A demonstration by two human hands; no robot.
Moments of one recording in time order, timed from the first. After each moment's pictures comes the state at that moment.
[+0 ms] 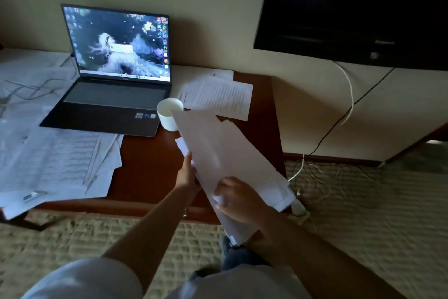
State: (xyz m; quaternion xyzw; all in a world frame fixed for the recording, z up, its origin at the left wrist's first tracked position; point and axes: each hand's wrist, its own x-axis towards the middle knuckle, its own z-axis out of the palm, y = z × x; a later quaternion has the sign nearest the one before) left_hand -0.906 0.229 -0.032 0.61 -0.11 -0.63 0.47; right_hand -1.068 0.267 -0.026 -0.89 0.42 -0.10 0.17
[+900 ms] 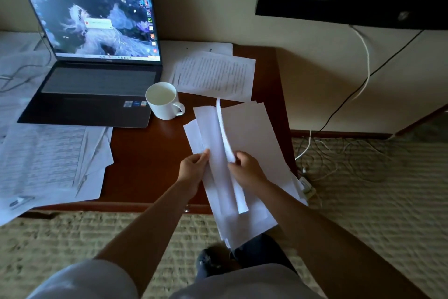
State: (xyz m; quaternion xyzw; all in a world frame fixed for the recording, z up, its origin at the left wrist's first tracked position) left_hand -0.910 0.211 -0.063 0.67 -0.25 -0.58 0.40; right_hand -1.058 0.209 -0.043 -0.57 0.67 -0.17 0.44
